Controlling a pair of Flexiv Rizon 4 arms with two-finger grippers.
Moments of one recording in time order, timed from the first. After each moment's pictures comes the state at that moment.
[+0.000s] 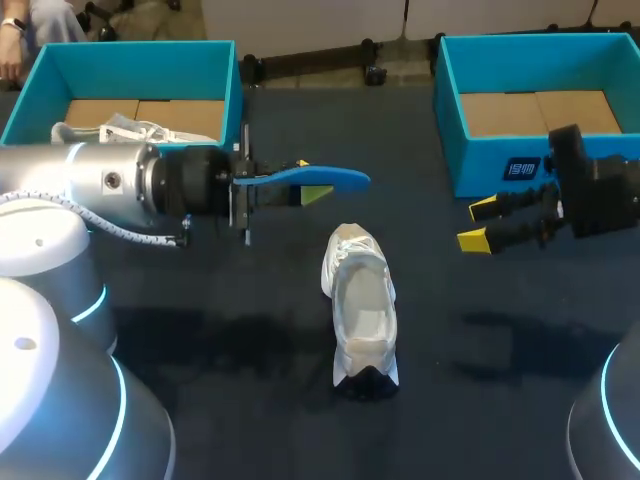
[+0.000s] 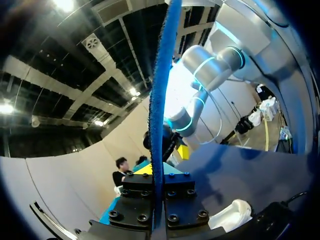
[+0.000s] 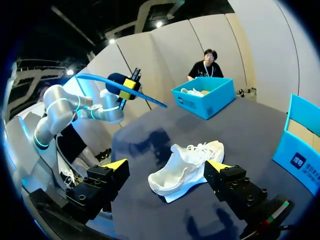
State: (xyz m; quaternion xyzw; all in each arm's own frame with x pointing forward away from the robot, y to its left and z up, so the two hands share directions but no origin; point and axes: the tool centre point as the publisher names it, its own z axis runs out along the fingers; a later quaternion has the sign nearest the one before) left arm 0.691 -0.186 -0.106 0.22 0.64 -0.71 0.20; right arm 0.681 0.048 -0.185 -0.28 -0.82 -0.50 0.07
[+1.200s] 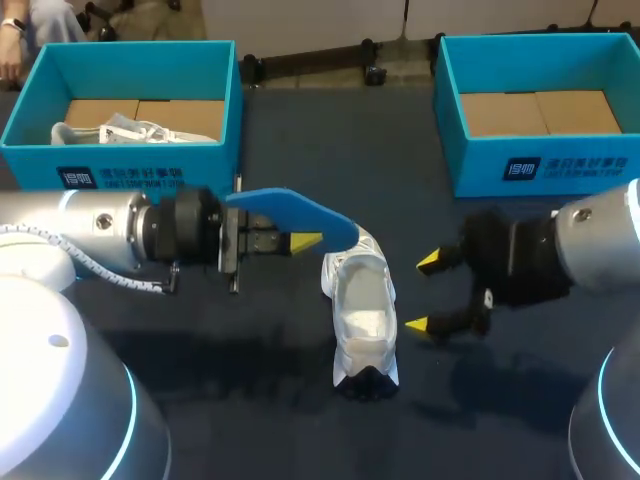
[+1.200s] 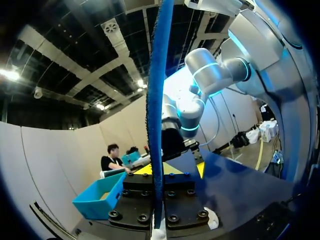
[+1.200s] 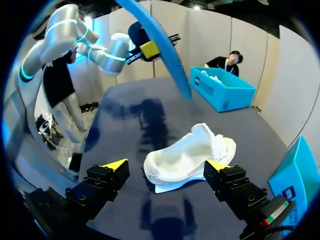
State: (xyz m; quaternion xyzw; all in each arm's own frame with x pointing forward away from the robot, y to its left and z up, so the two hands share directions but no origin) left arm 0.655 -0.173 -0.154 0.16 0.68 -0.71 0.13; right arm 0.632 0.105 -0.261 -0.13 -0.91 -0.40 -0.05
